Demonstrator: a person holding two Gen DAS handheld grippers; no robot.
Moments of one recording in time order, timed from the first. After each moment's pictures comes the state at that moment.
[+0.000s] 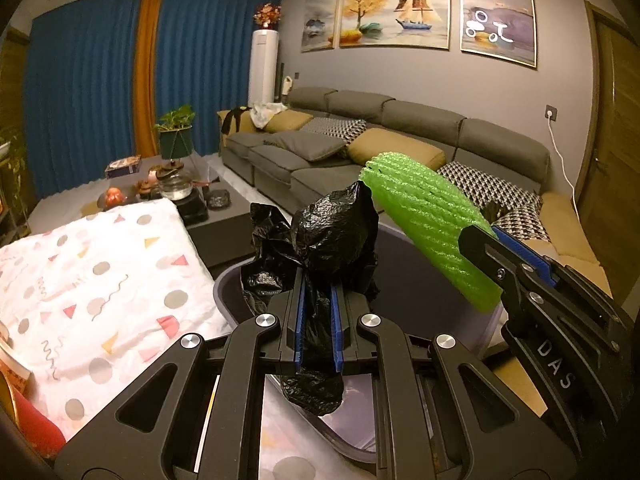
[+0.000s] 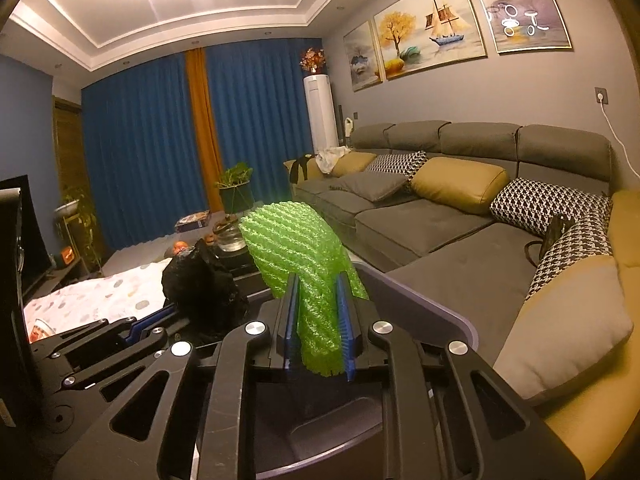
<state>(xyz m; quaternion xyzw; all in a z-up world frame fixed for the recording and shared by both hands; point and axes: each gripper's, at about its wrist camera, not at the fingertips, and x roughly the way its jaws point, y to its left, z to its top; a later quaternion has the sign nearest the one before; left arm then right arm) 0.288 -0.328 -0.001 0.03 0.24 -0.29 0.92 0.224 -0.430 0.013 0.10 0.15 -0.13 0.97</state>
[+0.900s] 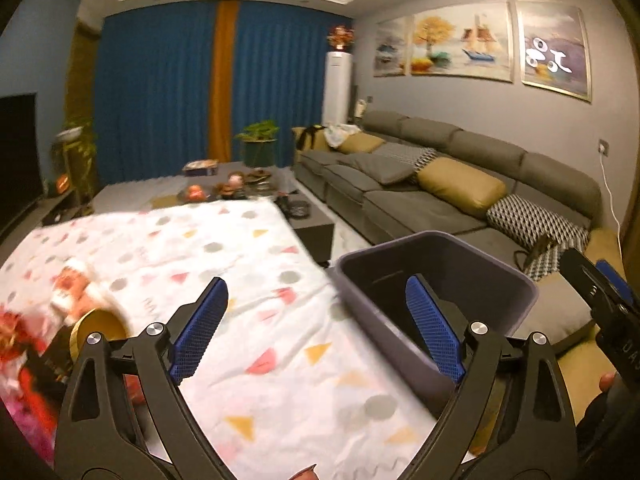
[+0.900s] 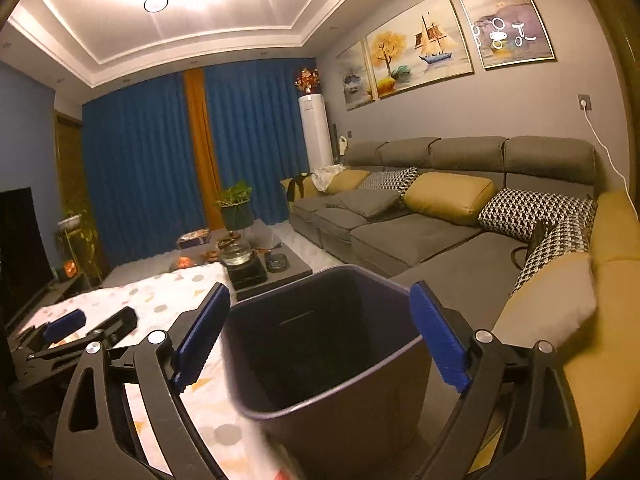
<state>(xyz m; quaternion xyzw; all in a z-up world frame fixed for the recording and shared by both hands) 0.227 -0.226 0.021 -0.01 0.21 -0.15 0.96 0.141 -0.390 0.033 0.10 0.11 -0.14 0.98</state>
